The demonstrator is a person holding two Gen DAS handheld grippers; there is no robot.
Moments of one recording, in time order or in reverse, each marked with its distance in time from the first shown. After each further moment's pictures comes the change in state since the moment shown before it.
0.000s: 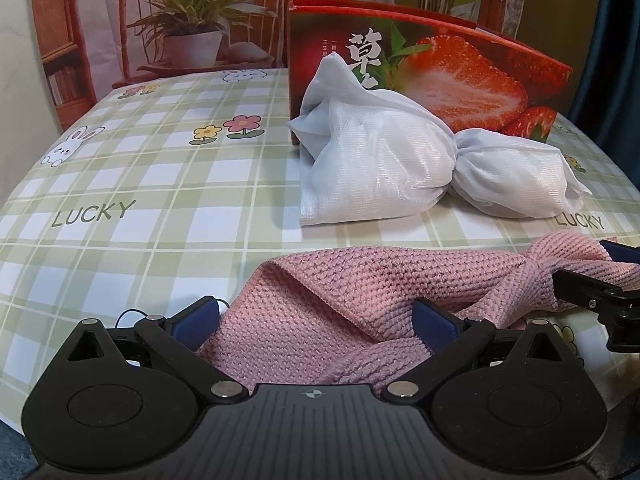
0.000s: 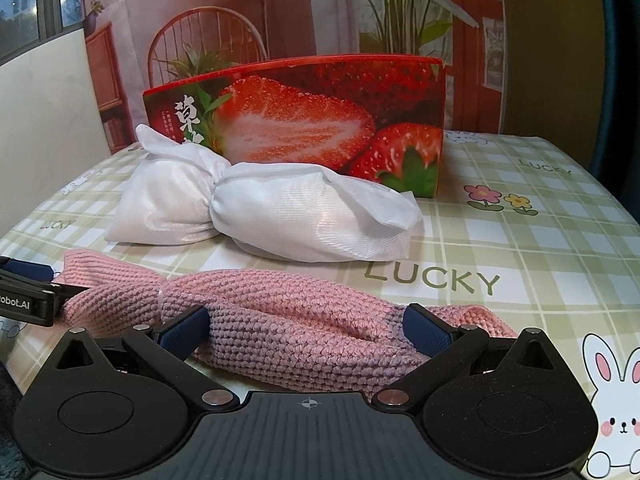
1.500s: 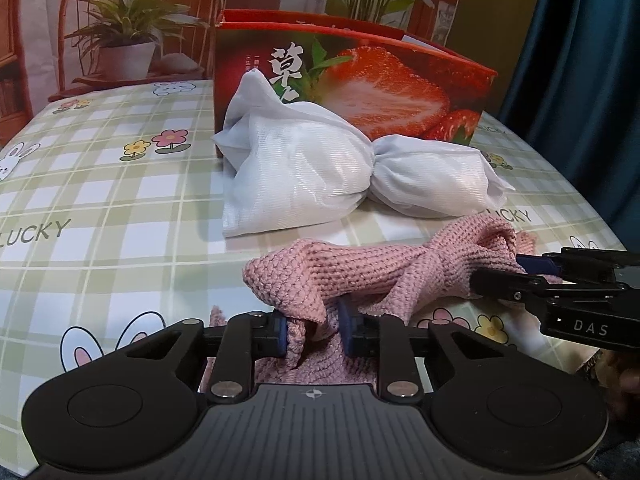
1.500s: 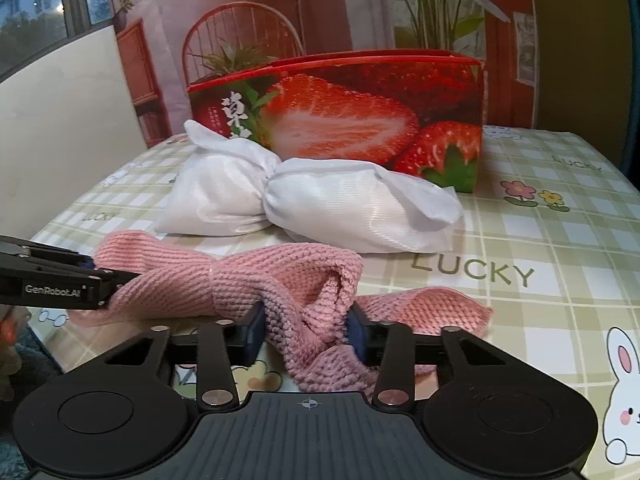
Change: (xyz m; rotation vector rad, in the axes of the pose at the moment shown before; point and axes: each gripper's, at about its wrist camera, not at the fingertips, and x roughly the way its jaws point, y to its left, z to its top) left arm -0.007 -0.009 -0.004 0.064 -0.036 -0.218; right arm -0.013 0.015 0.000 -0.011 0.026 0.116
